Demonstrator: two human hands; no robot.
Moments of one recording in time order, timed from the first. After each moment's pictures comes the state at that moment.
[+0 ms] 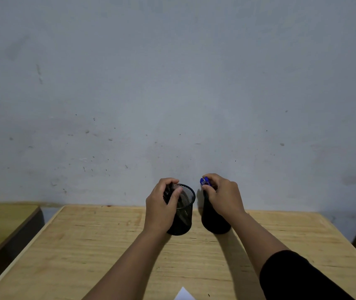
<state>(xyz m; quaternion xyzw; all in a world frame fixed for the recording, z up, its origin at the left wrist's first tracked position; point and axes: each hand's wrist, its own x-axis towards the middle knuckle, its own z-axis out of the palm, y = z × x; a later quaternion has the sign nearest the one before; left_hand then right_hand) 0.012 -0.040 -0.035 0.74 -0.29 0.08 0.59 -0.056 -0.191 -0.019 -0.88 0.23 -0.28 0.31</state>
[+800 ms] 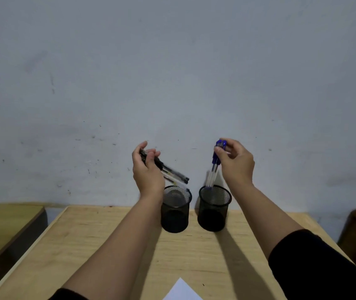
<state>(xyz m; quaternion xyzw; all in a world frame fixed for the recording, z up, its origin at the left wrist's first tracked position) 0.015 -0.042 0.051 0.59 -0.12 0.13 0.79 -0.075 -0.181 0.072 -0.68 0.22 -0.48 0.51</state>
